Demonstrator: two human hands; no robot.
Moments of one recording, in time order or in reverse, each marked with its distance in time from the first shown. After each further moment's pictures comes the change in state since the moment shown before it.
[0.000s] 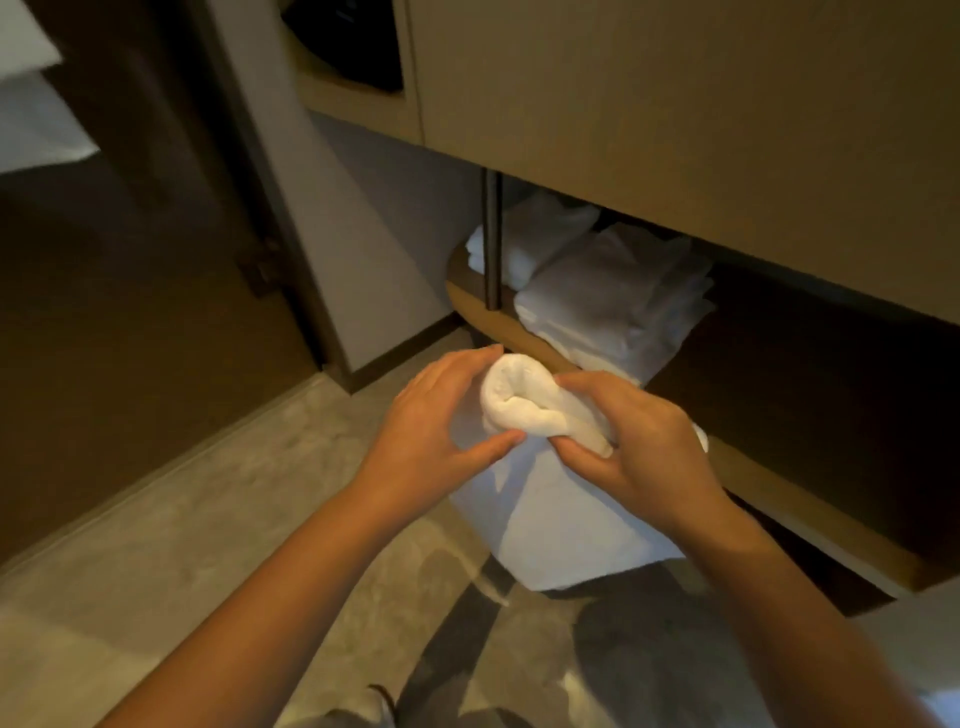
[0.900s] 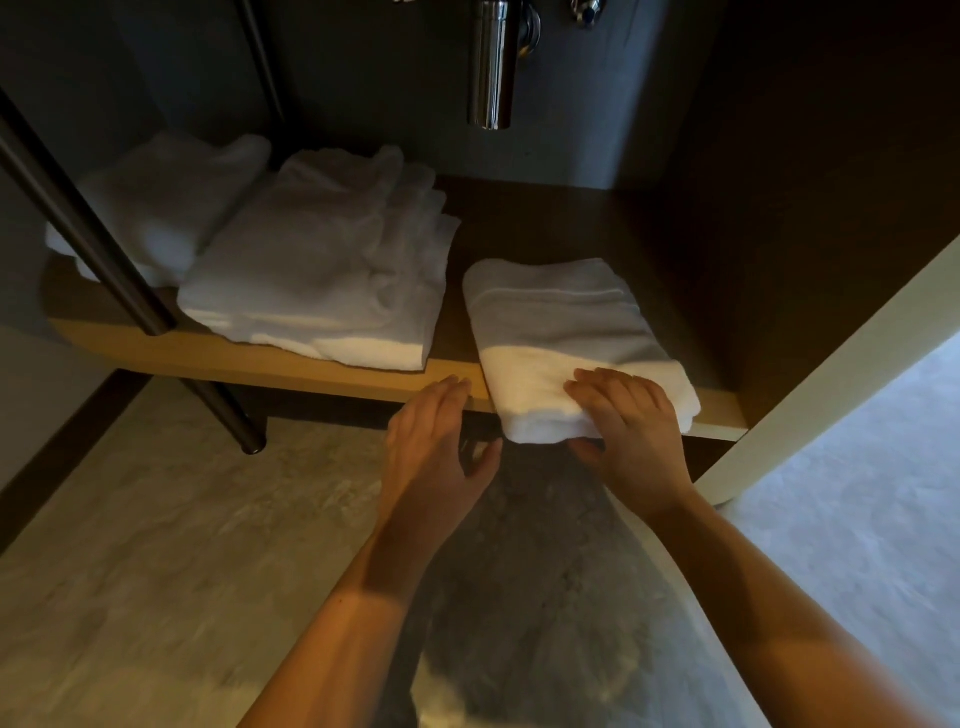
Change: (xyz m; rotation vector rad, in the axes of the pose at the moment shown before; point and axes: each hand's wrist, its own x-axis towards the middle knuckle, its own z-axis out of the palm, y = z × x) left_hand 0.069 -0.067 0.281 0.008 -0.216 0.209; right_hand -0.128 0.205 0.055 -0.739 0.156 0.521
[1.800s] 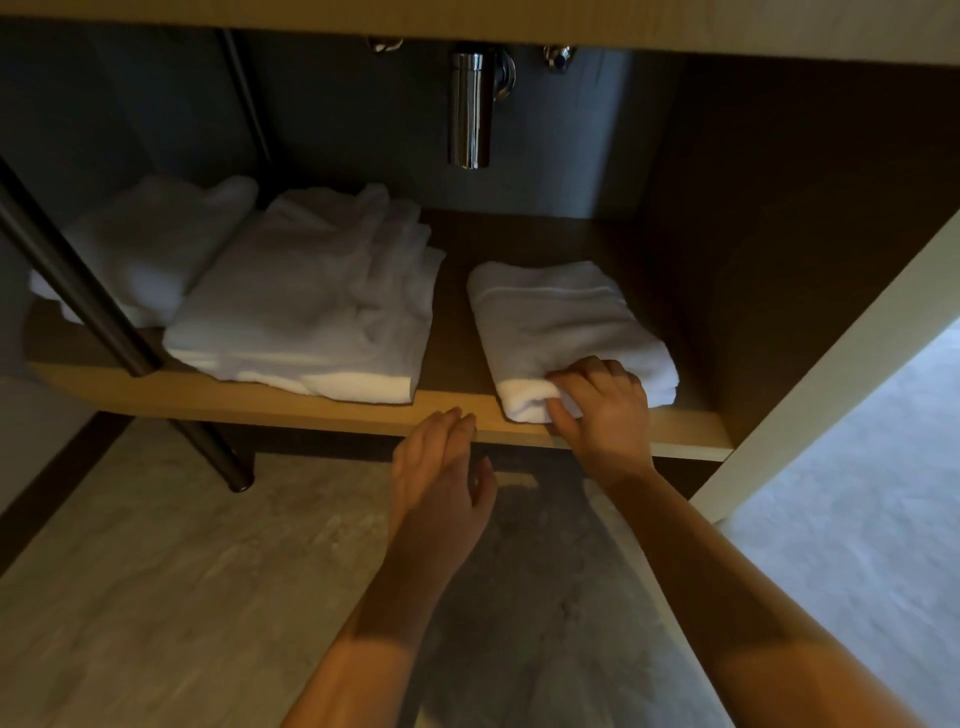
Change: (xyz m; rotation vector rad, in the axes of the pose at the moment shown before) left_hand 0.001 0.009 0.010 0.079 0.004 0.024; right_hand 0.042 0.002 0.008 0.104 0.003 0.227
